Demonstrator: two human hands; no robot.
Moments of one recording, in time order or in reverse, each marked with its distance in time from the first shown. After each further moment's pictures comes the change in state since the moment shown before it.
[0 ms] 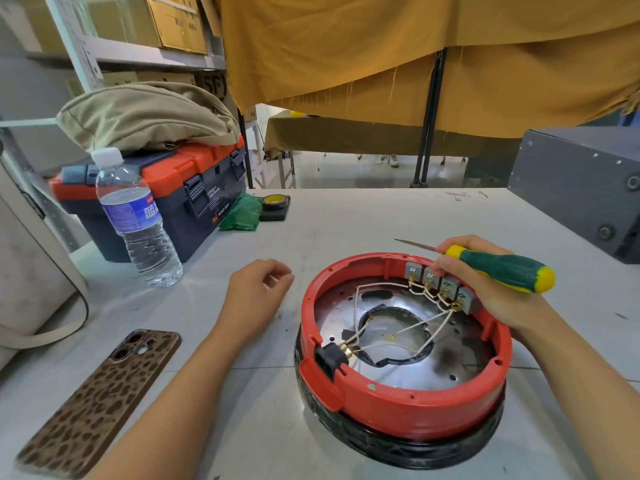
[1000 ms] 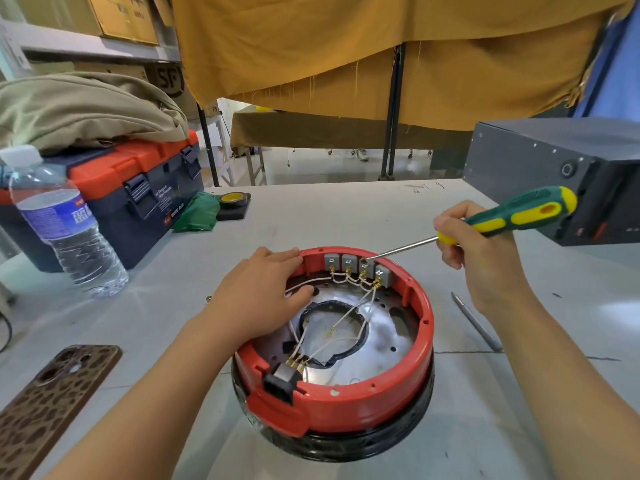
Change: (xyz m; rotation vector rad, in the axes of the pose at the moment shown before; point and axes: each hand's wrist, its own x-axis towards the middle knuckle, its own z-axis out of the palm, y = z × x) left_hand 0.000 0.074 0.014 0.537 -0.408 0.335; right_hand -0.005 -0.031 -0.015 0.265 0.423 -0.026
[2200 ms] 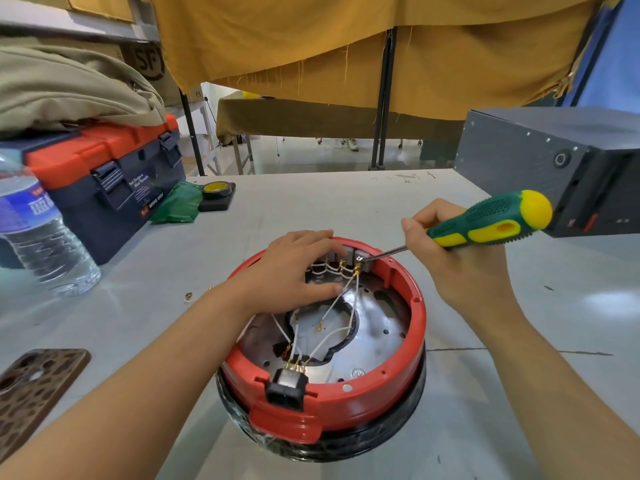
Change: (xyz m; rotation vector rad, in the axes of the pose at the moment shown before) left_hand 0.039 0.015 0.011 -0.274 -0.085 0.258; right_hand -0.024 -0.015 0.018 -0.475 -0.047 -0.288
